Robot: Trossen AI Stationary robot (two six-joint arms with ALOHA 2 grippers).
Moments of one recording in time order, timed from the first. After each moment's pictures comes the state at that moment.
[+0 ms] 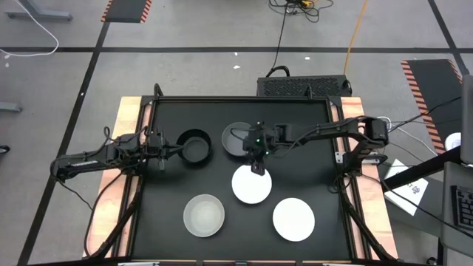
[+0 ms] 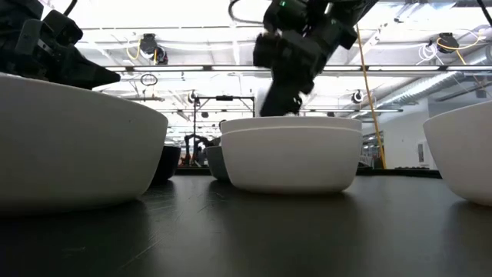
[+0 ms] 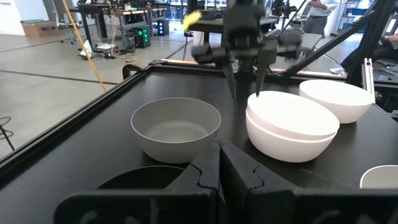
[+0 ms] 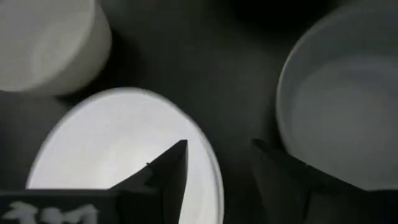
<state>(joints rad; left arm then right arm) 0.16 0.05 0.12 -0.21 0.01 -0.03 -0.12 1.67 1.13 -0.33 -0.24 0.09</state>
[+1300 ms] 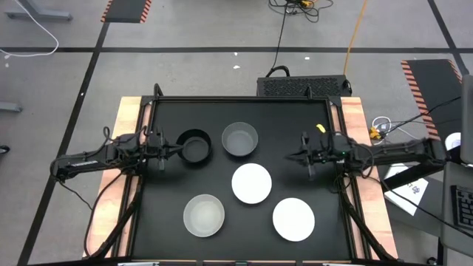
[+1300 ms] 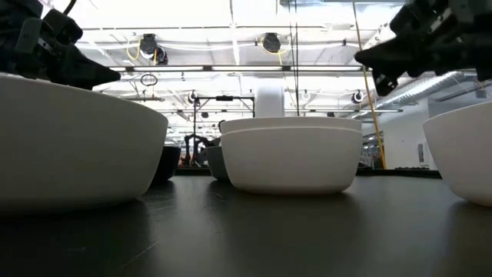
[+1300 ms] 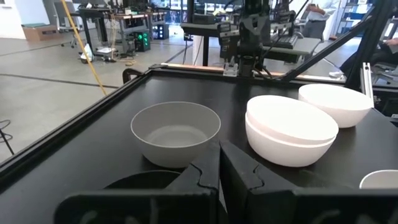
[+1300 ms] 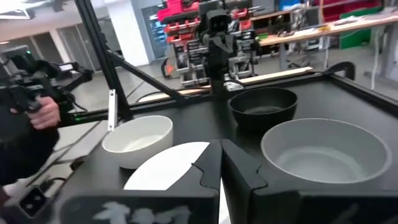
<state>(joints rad) 0.16 0.05 0.12 -0.19 0.01 -0.03 -0.06 0.59 0.10 0.45 -0.11 0.21</state>
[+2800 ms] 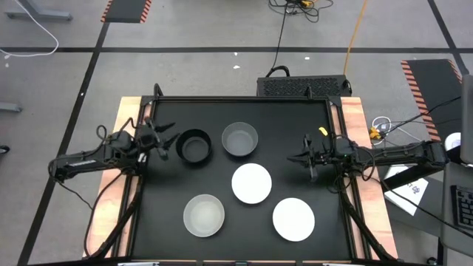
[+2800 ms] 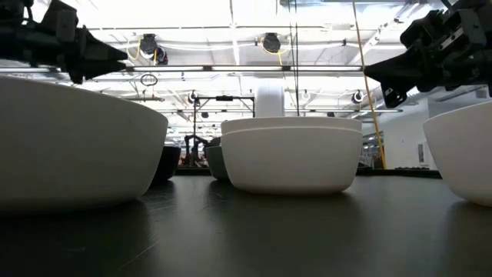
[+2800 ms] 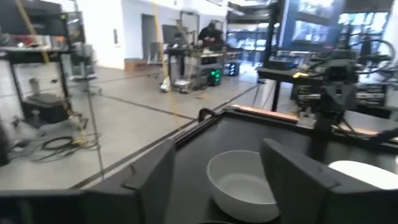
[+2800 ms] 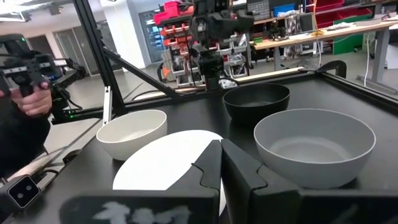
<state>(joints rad) 0.18 0.08 0.18 -0.06 -0.32 -0.03 -0.06 0.52 0.02 0.48 -0.11 0.20</state>
